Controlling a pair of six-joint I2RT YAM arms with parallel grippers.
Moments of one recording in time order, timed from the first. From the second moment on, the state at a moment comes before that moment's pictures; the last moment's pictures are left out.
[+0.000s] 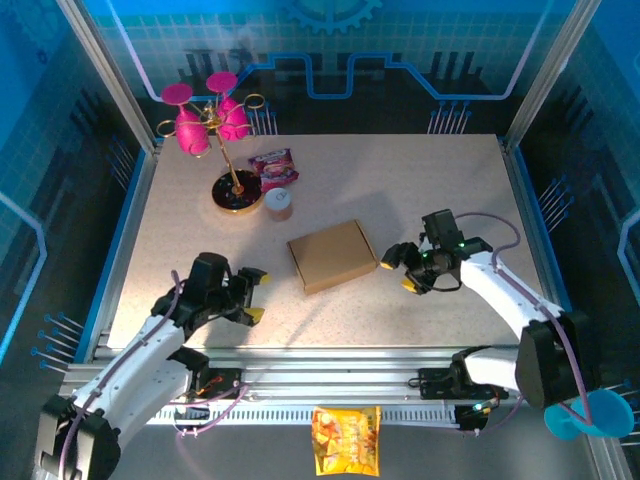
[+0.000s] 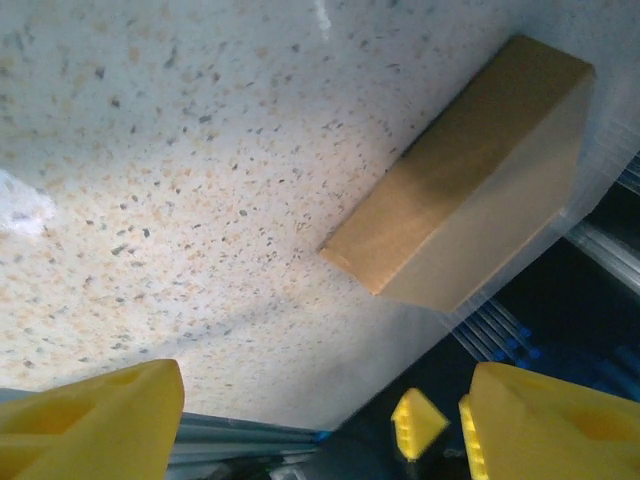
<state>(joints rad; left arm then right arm) -0.31 0.78 0.42 -0.51 0.39 -1.68 0.26 1.23 0.78 -0.68 -0.41 0.92</state>
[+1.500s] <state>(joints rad) 0.04 1.51 0.28 0.89 -0.04 -0.20 0.08 1.54 0.34 0.83 0.06 -0.05</state>
